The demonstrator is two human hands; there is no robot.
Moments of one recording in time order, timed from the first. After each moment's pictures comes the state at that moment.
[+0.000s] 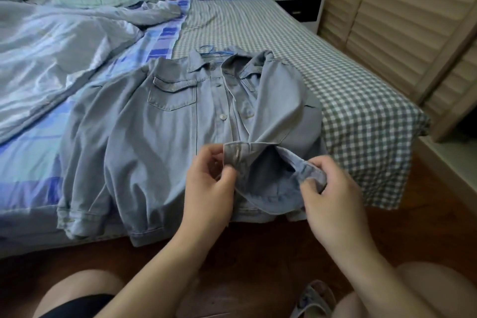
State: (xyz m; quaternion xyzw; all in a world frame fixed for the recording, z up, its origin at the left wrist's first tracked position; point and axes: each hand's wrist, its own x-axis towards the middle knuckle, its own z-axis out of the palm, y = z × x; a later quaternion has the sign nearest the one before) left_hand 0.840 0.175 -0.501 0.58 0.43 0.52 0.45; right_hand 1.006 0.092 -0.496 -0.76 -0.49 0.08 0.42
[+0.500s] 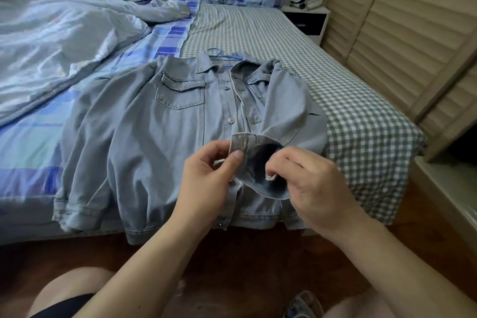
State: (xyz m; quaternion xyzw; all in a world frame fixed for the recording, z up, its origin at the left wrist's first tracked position) left_hand 0.825 0.193 -0.492 0.55 0.37 0.53 0.53; right_hand 1.003 0.135 -0.471 -0.50 -0.79 -0.10 0.36
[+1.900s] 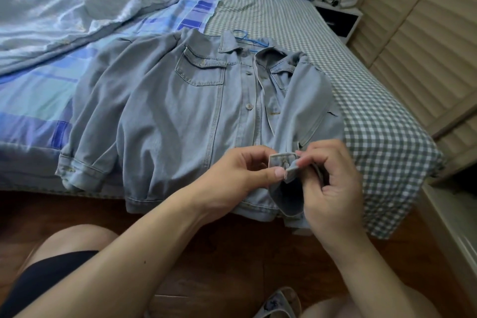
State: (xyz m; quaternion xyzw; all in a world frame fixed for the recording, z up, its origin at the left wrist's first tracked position) left_hand 0.830 0.192 -0.506 0.52 0.23 0.35 0.75; right_hand 0.993 0.128 -0.484 -0.52 -0.69 0.02 0.51
